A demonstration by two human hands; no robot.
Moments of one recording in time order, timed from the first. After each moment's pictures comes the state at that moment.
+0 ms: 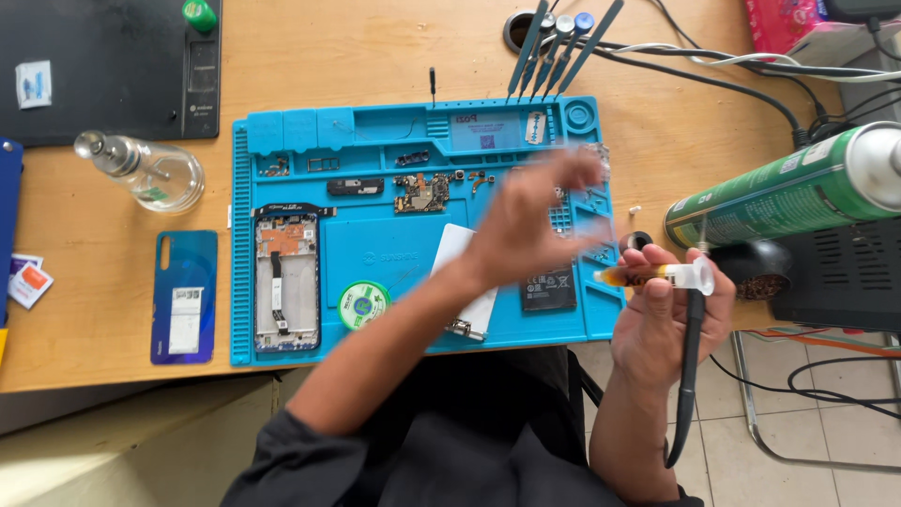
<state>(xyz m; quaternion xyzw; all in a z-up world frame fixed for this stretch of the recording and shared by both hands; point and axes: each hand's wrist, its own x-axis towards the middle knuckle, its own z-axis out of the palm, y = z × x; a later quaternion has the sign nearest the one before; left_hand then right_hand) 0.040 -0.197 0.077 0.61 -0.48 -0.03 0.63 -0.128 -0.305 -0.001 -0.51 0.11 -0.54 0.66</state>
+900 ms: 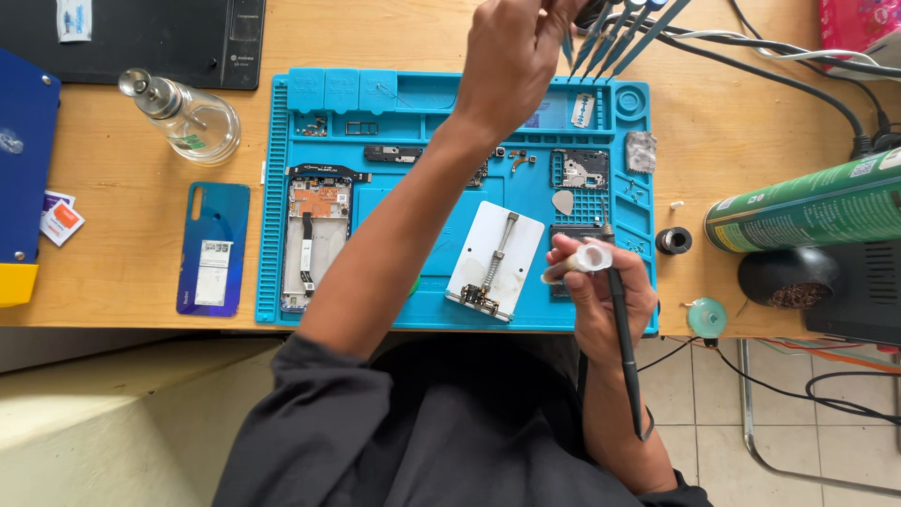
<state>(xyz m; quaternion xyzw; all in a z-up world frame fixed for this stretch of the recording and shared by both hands) 0.180 -0.214 0.054 0.70 -0.41 0.17 0.56 -0.102 -0.241 0.019 -0.67 0.04 -0.33 0.67</state>
